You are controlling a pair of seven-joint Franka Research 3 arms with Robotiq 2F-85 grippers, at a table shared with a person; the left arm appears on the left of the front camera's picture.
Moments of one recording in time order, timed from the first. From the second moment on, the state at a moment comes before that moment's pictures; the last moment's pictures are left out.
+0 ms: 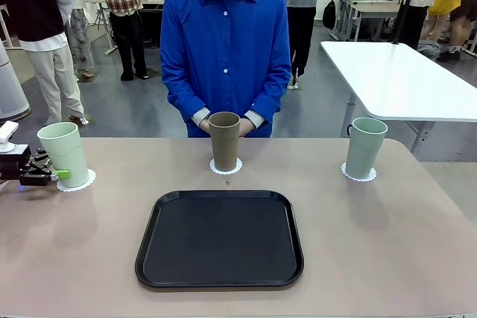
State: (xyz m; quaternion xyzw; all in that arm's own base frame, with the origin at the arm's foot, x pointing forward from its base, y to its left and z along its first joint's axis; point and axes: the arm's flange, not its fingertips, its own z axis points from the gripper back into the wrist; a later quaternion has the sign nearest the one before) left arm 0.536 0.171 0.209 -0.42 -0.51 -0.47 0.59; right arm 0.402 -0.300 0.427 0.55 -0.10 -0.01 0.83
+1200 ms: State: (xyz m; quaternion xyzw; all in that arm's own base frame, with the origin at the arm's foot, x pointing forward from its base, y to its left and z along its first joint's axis) left arm 0.530 0.190 0.208 -0.42 -0.48 -0.48 0.61; right arm 0.402 -0.300 0.427 0.55 -0.10 -0.01 0.83
